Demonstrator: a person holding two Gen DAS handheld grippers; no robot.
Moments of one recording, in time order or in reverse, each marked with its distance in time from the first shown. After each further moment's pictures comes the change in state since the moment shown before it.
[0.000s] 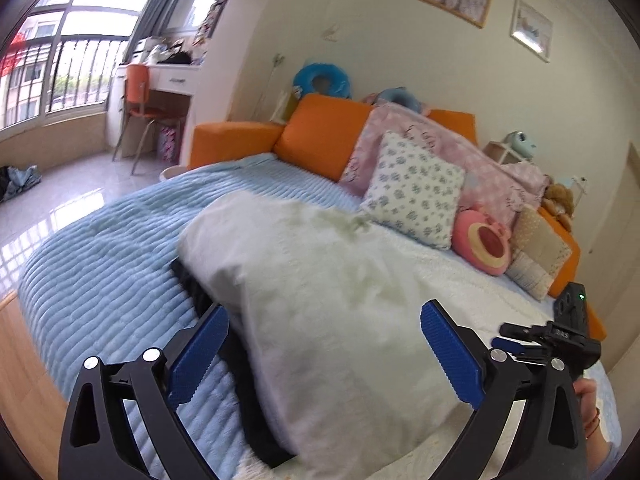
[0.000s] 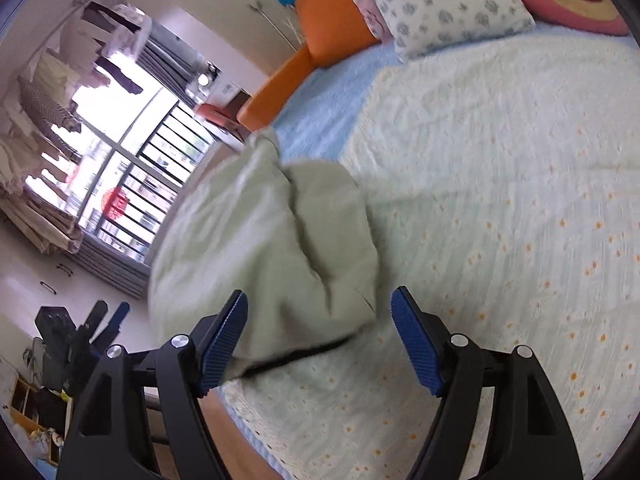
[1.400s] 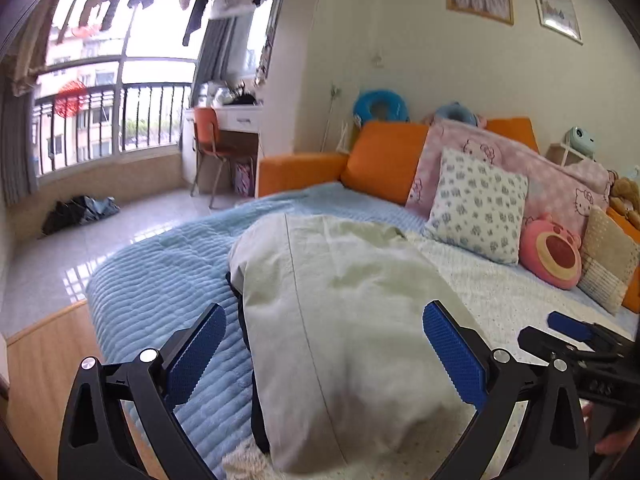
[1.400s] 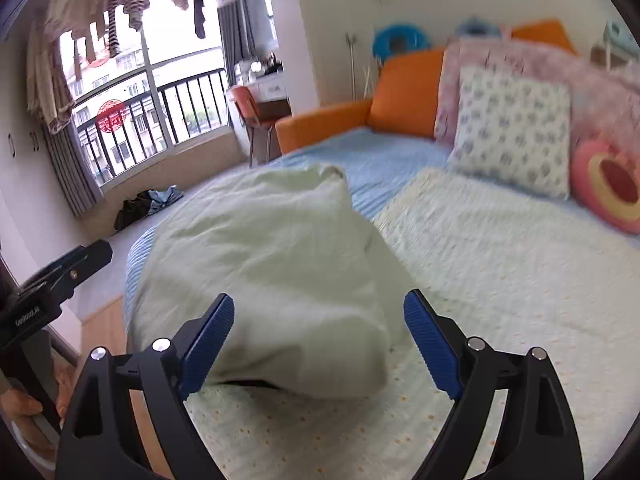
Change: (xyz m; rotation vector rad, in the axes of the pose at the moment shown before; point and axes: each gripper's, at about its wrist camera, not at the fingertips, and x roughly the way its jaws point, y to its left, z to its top) left arm -0.009 -0.078 -0.045 0.035 -0.131 0.382; right arm -0.001 0.110 -0.062 -0.557 -0.194 -0.234
